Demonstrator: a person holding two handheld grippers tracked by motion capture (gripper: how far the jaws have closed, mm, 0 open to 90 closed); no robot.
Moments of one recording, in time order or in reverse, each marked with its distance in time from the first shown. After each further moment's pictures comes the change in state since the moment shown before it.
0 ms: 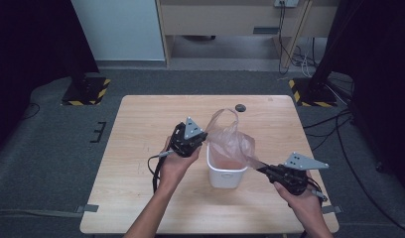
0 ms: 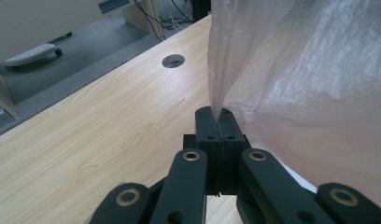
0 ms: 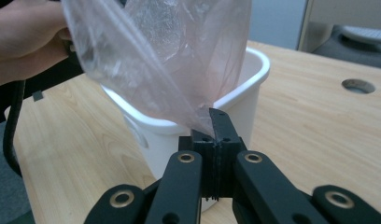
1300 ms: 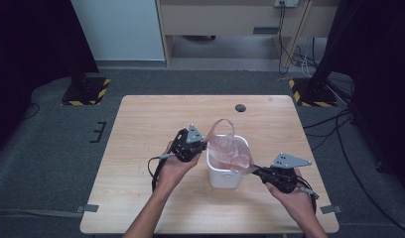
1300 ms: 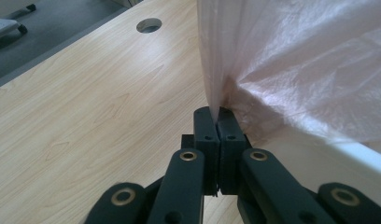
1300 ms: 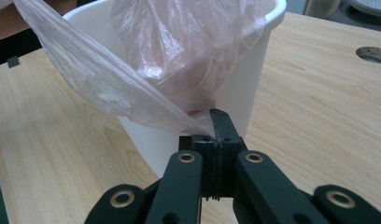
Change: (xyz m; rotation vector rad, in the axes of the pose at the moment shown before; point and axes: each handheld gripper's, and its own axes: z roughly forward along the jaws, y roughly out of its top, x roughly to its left) left arm -0.002 -0.021 0.013 0.098 -0.087 0.010; right arm -0.008 -0.017 0.027 0.114 -0.017 -0.026
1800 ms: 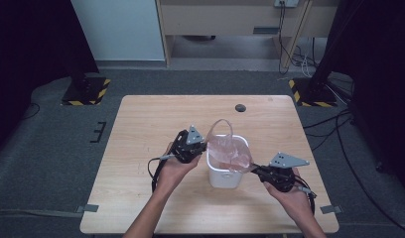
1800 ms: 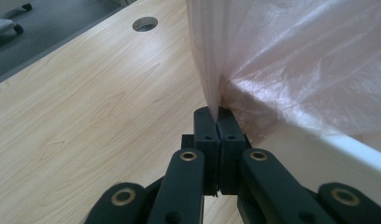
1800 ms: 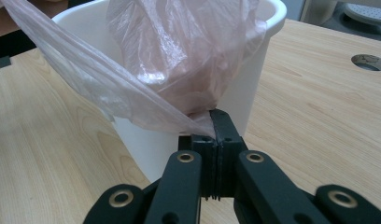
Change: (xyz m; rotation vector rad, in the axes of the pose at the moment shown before) left arm -0.001 -0.003 -0.002 0.005 -0.012 0.003; right arm 0.000 0.001 0.007 -0.013 -0.015 -0.025
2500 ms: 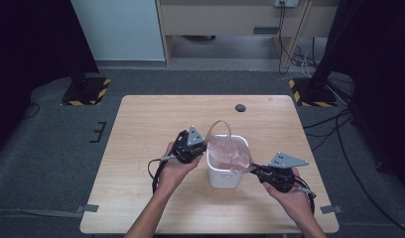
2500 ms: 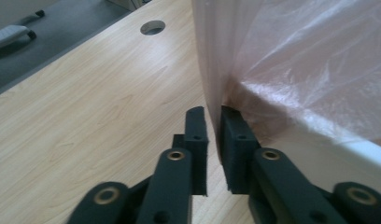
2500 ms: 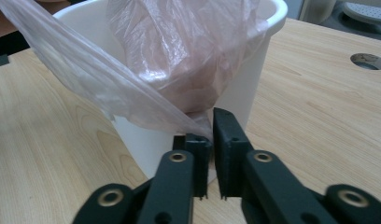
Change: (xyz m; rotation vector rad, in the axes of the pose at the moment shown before) left arm -0.001 -0.001 0.001 -0.019 0.061 0.012; right arm 0.001 0.000 -0.002 0.001 -0.010 0.000
